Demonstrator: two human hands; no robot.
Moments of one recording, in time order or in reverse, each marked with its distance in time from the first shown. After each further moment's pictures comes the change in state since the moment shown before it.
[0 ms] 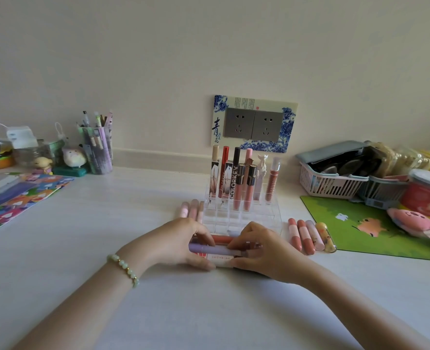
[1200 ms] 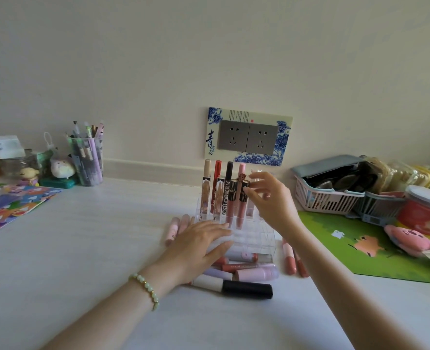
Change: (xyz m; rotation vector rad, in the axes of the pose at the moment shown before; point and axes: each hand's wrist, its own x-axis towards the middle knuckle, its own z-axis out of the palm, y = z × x) left_hand 0.043 0.016 0.026 0.212 0.283 0.156; right_hand 0.079 0.023 -0.061 0.223 0.602 0.087
